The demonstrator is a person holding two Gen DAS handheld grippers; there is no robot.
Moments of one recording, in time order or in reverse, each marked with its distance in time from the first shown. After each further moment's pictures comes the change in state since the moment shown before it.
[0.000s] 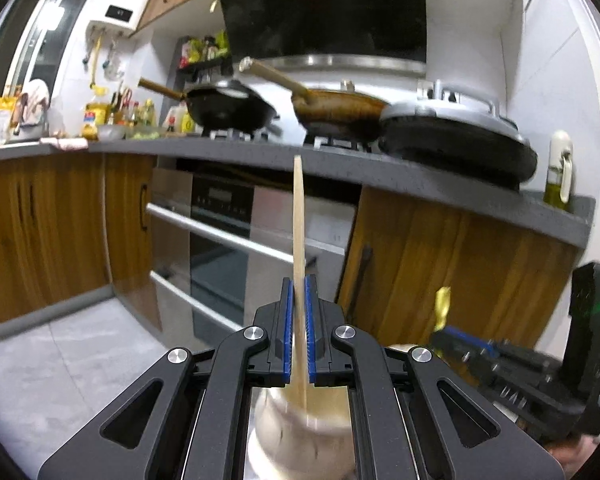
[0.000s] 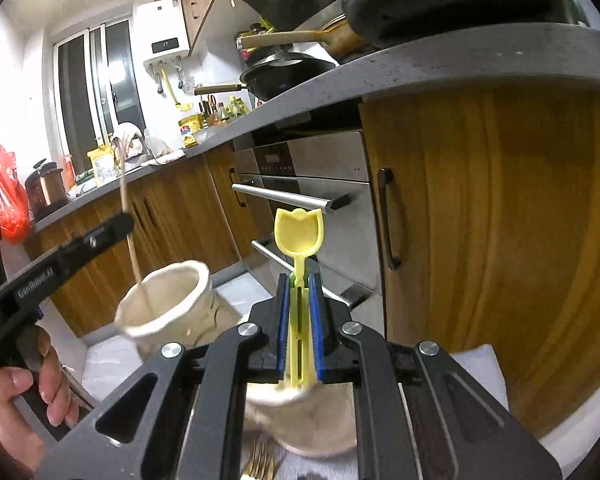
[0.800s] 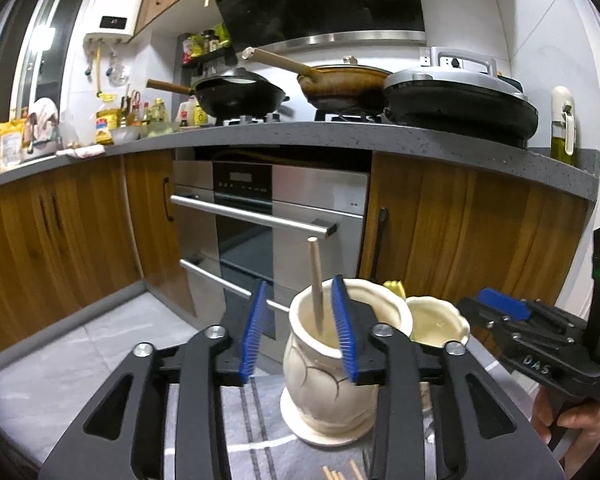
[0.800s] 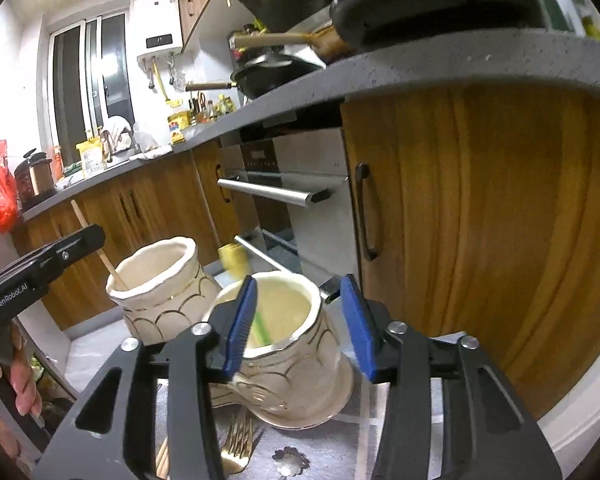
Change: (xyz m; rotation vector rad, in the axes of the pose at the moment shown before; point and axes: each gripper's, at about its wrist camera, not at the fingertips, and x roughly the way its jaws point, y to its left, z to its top) left arm -0.026 -0.002 -0.013 0.083 0.055 0.099; right arm -0.018 -0.002 -0.011 -0.034 -0.013 -0.071
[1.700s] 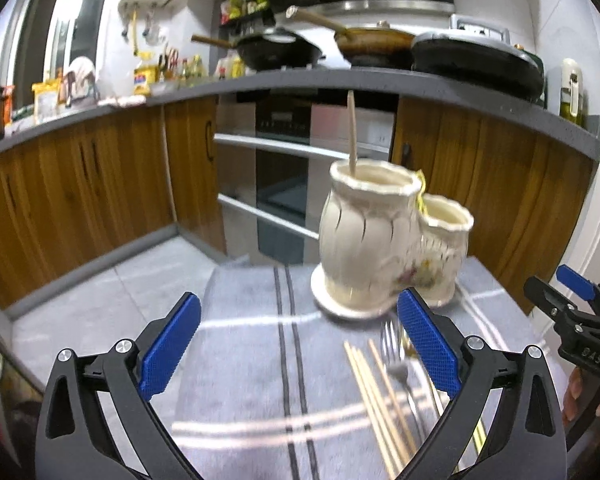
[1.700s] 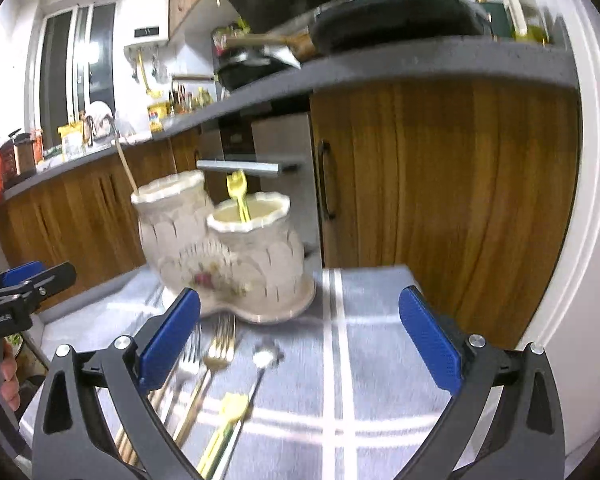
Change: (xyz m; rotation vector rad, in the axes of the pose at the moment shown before) left arm -0.063 0.008 -0.081 -0.066 0.167 0.104; right arm -0.072 0.004 -0.065 -0.024 0.038 -0.126
